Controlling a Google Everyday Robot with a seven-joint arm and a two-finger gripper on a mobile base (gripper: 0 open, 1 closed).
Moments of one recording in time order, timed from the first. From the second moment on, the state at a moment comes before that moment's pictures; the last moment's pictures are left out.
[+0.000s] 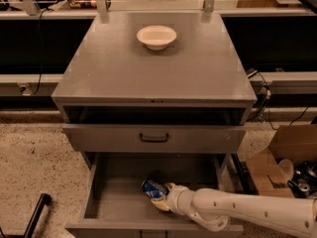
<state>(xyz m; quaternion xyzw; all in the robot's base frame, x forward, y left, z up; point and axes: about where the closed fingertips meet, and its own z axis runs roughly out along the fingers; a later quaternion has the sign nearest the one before) 0.502 -0.015 0.368 -0.40 0.81 0.17 0.38</state>
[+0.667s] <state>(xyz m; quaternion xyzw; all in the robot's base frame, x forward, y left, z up) 0.497 -0.059 0.428 -0.39 0.78 0.21 0.45</state>
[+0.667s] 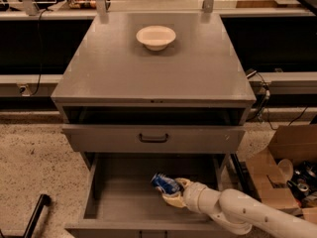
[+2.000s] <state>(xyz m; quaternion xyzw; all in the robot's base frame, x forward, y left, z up) 0.517 -0.146 0.585 -0.47 0.71 0.26 0.45</state>
